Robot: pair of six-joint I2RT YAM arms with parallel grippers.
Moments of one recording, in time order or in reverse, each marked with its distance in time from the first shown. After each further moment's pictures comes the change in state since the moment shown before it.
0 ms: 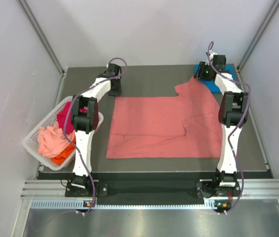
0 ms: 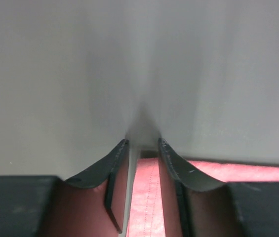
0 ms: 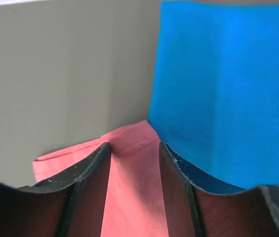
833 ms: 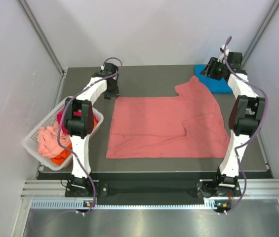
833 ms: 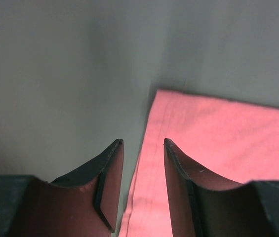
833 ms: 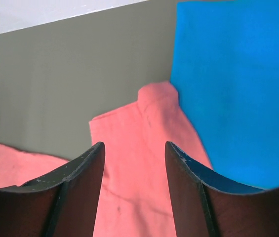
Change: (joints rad) left arm -0.005 -0.187 -0.126 -0.139 -0.020 -0.096; right arm -0.080 -0.331 -0.305 0.025 -0.136 0.101
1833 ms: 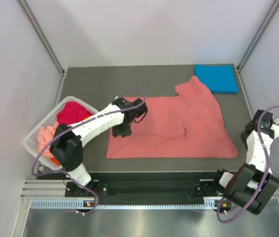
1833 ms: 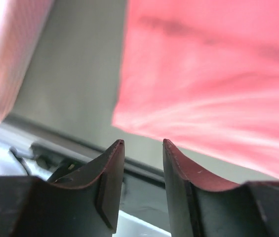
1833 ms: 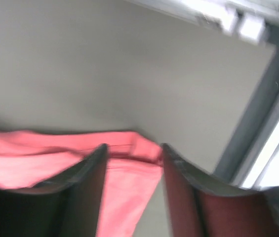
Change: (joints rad) left arm -0.545 -0.496 -0.558 -0.524 -0.280 -0.544; right arm -0.406 -0.970 -1.054 -0.453 0.784 0.463
